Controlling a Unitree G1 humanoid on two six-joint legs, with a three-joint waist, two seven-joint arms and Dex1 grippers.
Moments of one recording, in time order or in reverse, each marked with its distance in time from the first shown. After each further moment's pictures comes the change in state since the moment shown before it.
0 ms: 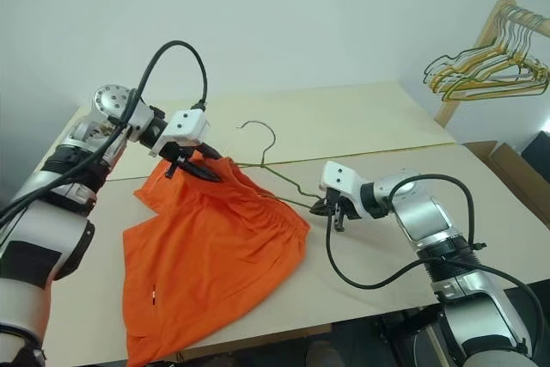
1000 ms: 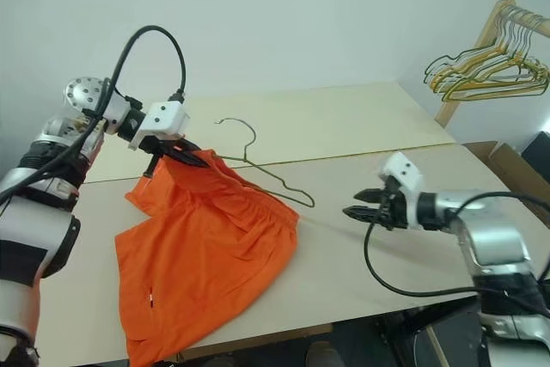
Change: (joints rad) left arm -0.025 0.066 0.048 0.052 0.005 -0.115 0.000; right arm 0.332 -0.124 -0.406 -0.233 0.330 0.333 -0.068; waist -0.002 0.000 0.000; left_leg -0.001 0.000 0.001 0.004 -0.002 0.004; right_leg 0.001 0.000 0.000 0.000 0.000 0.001
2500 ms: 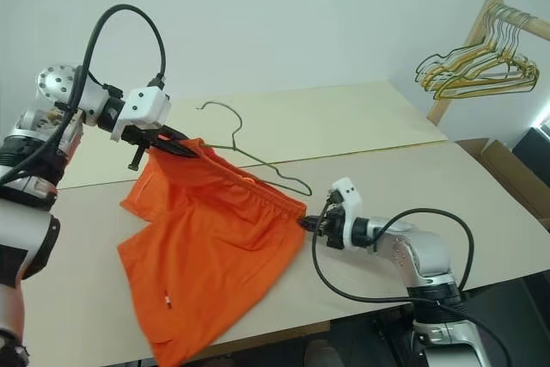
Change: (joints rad) left arm -0.005 0.109 -0.090 -0.095 -0.160 0.018 0.000; right arm -0.064 0.279 0.136 0.043 0.079 0.109 -0.344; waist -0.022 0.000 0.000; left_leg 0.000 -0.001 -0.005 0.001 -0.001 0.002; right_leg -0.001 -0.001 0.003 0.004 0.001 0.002
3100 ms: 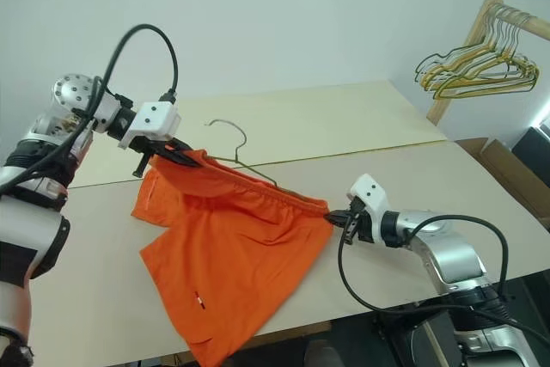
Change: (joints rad) left arm 0.001 -0.074 0.048 0.118 0.169 -0.062 0.003; right arm 0.048 -0.215 0.074 -0.023 -0.129 -0.311 0.141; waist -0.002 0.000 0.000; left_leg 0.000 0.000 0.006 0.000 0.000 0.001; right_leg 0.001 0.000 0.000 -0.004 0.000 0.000
